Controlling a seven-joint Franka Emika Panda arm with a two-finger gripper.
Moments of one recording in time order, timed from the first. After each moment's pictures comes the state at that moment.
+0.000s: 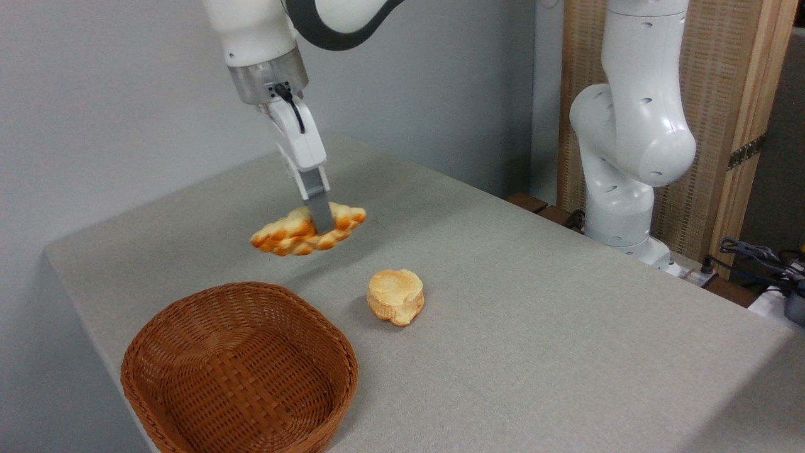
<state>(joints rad) -0.43 -0.04 0.10 -1.86 0.02 1.75 0.70</state>
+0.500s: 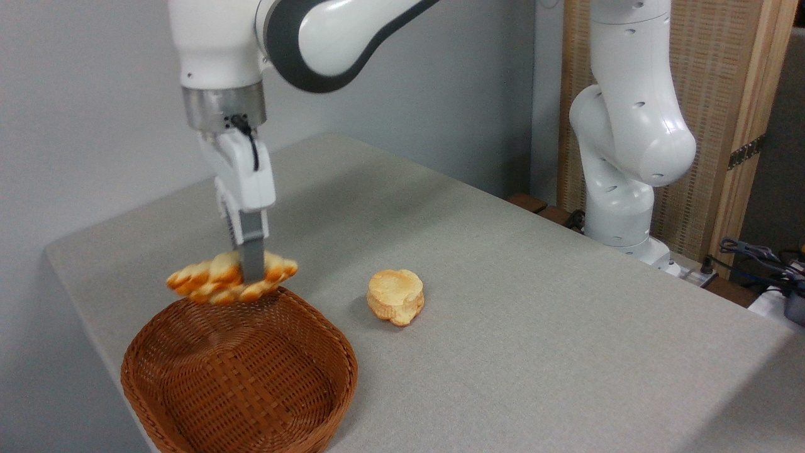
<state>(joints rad) -0.42 0.12 0.18 -1.75 0.02 2.04 0.70</state>
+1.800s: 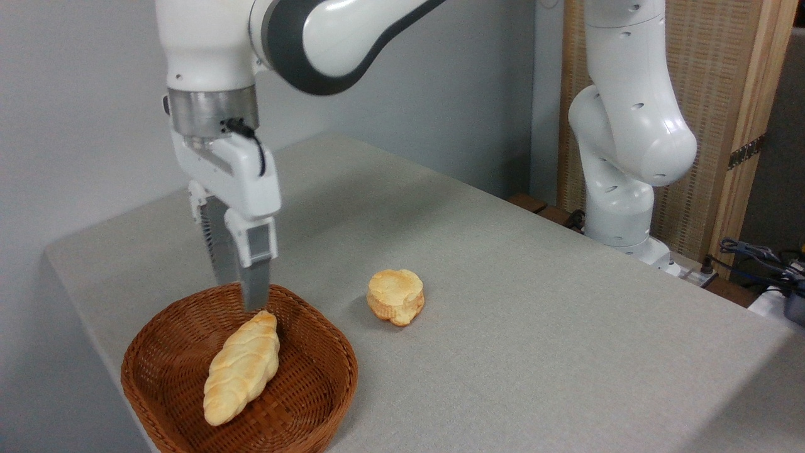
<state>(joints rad) -0.40 0.13 0.24 -1.69 0.02 2.00 0.60</state>
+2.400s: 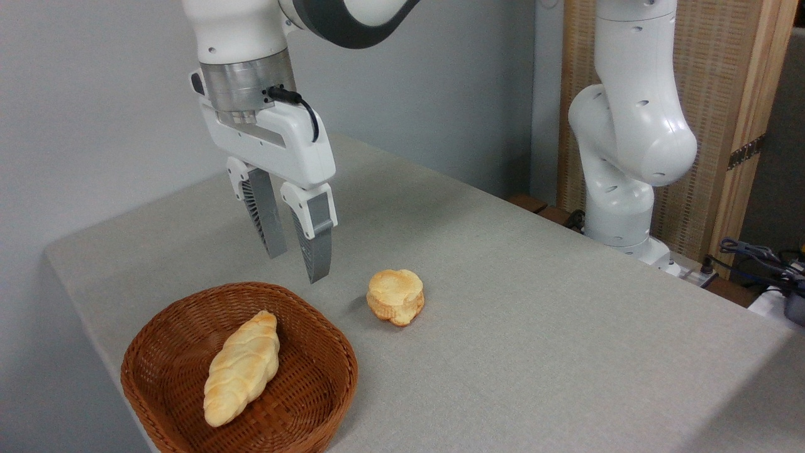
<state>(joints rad) -0.40 0.05 0.27 -1.70 0.02 1.78 0.57</state>
